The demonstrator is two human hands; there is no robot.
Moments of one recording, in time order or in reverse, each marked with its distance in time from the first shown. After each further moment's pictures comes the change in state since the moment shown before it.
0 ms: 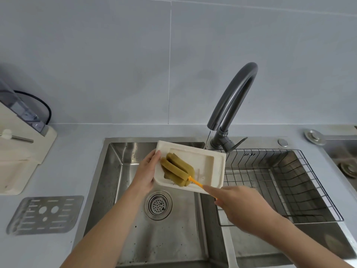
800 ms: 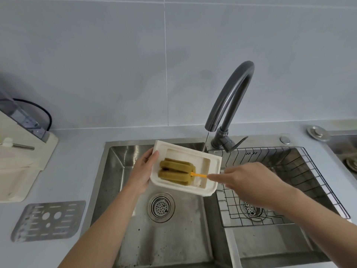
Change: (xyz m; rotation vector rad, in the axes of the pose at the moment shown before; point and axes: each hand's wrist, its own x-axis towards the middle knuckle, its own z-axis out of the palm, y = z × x) left_hand -0.003 0.017 -0.002 0.075 -0.001 0.027; right_hand 0.017 0.026 -0.035 -0.214 0.031 -0.166
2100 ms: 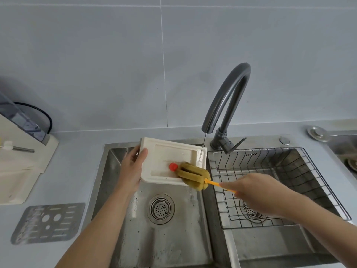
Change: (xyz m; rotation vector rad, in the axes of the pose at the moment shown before) left_hand 0.003 0.007 -0.012 0.061 0.211 0.182; right_hand -0.012 0.016 0.019 0.119 -0.136 0.104
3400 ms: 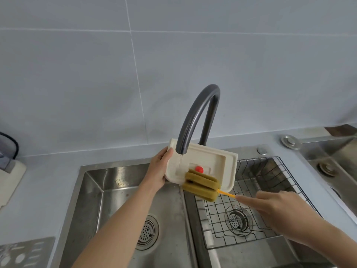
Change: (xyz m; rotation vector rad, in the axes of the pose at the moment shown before) left_hand 0.014 0.014 0.120 0.001 -0.313 -0.219; right_hand -0.057 0.063 0.018 -0.134 0.323 0.075
